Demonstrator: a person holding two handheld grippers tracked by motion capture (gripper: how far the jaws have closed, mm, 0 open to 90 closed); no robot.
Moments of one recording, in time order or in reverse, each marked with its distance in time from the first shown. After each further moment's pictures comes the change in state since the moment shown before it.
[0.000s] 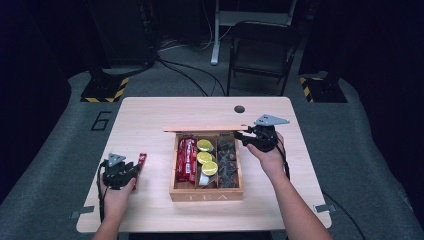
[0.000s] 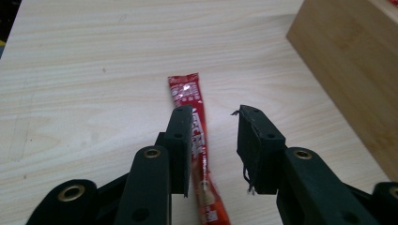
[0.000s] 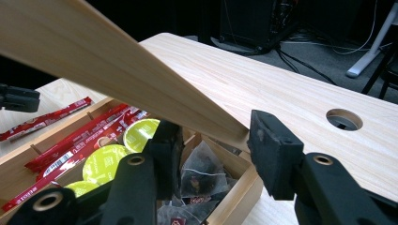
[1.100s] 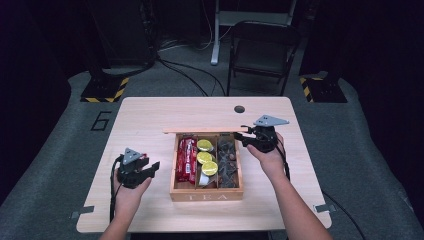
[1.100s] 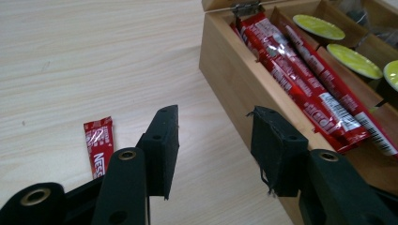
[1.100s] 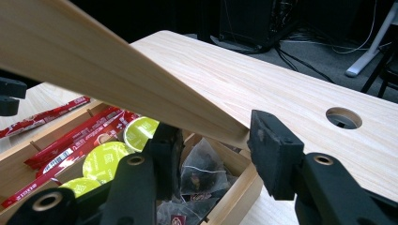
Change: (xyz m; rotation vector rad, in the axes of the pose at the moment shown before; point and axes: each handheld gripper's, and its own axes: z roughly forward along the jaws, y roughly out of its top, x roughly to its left) left arm -0.053 0.032 -0.017 -0.015 -0.145 0.076; right arm 0.002 -0.001 -0.001 0.006 -0.005 -0.004
